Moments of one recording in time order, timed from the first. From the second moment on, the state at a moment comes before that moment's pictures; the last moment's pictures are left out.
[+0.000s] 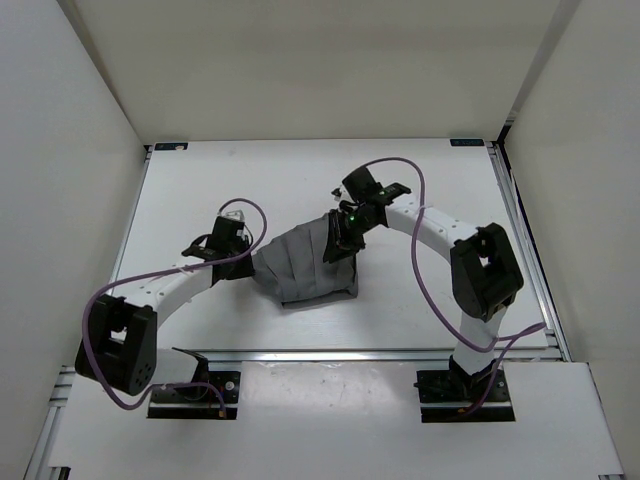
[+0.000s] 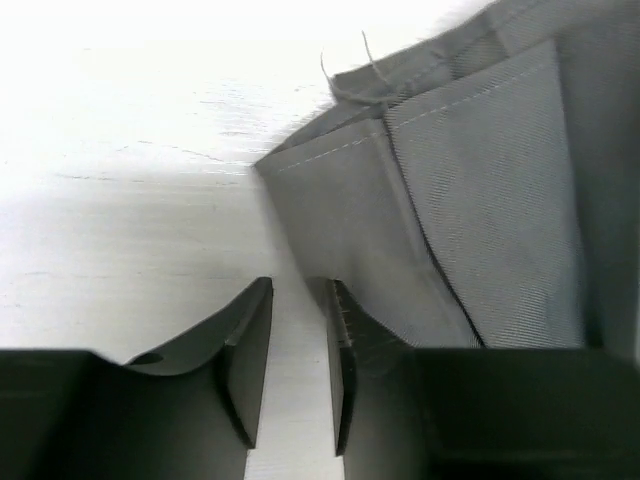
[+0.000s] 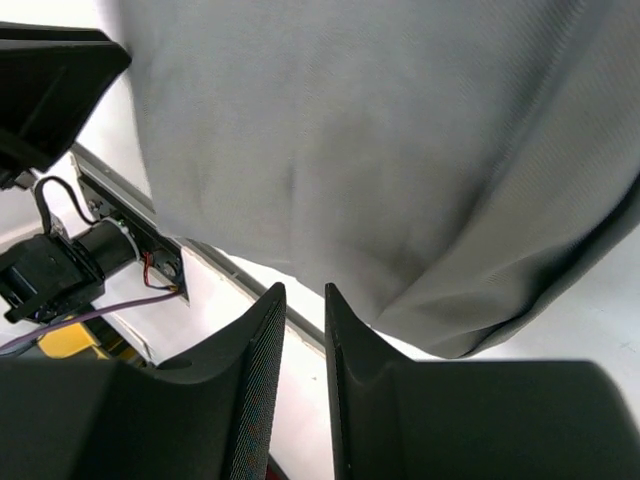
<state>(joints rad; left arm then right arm) -0.34 1.33 0.71 -0.34 -0.10 -0.44 0.62 1.86 1.43 -0.71 -0.52 0.52</state>
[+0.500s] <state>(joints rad) -0.39 1.19 0.79 -0.17 0.22 -0.58 0.61 1.87 1.54 -0.79 -0.45 0.48</state>
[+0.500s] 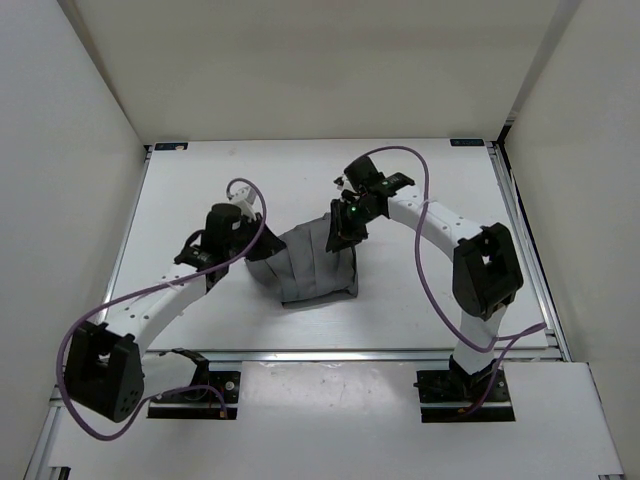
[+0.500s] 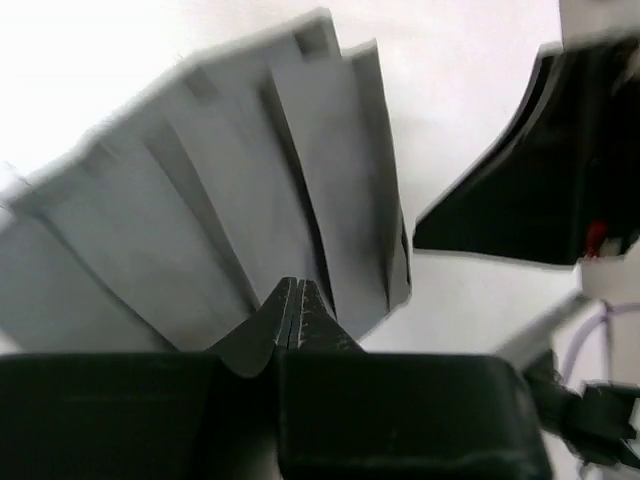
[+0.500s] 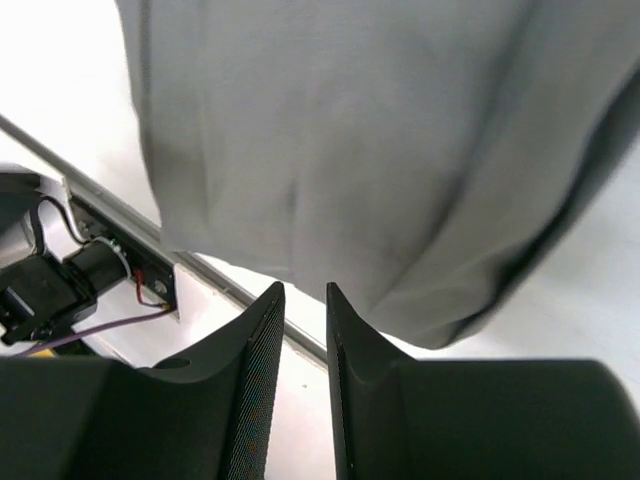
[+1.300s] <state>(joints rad) -0.29 1.09 0.64 -0.29 0.23 -0.58 0.37 1.47 1.22 -0.70 -0.43 0.49</state>
